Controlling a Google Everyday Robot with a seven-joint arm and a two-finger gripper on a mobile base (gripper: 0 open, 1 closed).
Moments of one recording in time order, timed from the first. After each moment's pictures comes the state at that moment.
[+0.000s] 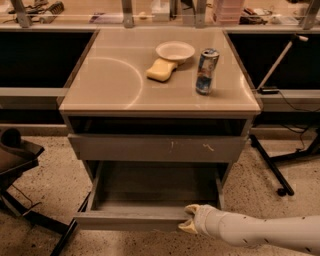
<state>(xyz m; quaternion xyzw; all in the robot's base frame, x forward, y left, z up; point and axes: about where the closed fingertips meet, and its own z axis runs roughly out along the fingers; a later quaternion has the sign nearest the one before) 0.467 -0.110 0.416 -0.51 0.78 0.07 0.36</state>
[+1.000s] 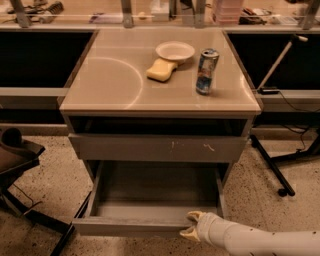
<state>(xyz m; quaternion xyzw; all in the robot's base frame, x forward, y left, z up) 0.443 -0.115 0.414 -0.49 0.78 0.07 0.37</state>
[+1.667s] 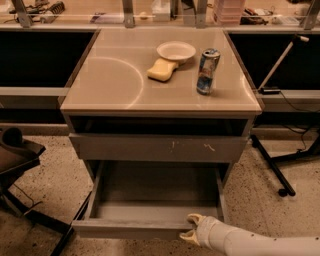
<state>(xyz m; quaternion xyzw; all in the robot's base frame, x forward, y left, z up) 0.430 -0.107 0.415 -0.50 0.78 0.08 0.37</state>
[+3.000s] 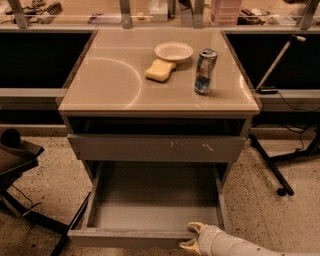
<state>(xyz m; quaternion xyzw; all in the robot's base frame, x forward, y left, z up) 0.404 -0.114 0.415 -0.48 0.78 0.08 0.38</state>
